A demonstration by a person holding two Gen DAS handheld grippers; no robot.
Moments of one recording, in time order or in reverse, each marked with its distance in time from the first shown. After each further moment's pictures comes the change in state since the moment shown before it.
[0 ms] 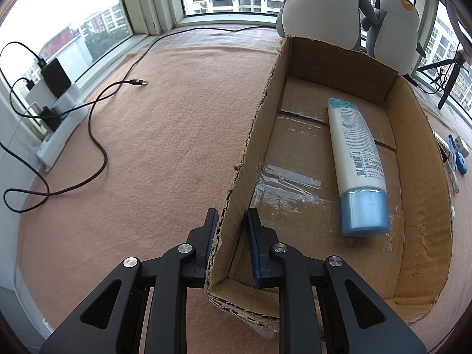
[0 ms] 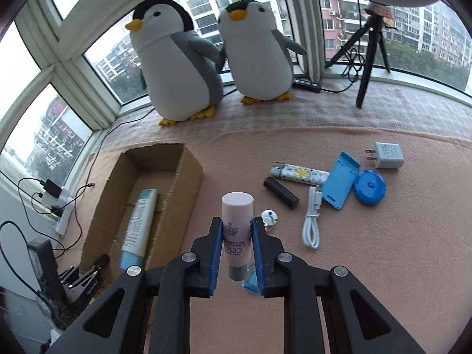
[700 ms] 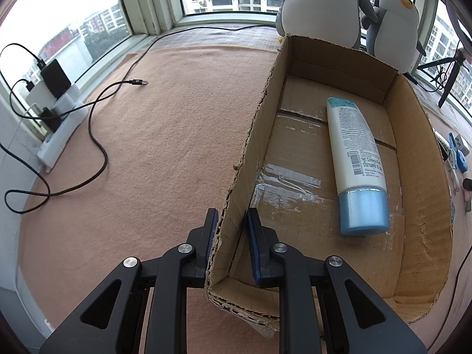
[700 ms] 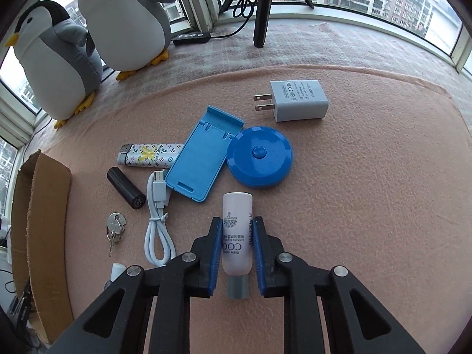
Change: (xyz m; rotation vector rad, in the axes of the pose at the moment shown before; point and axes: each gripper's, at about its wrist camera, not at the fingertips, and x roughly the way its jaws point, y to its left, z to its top) left arm 0.000 0.000 0.001 0.004 0.004 0.003; right arm 0.063 -0.137 -0.010 0.195 0.144 -0.262
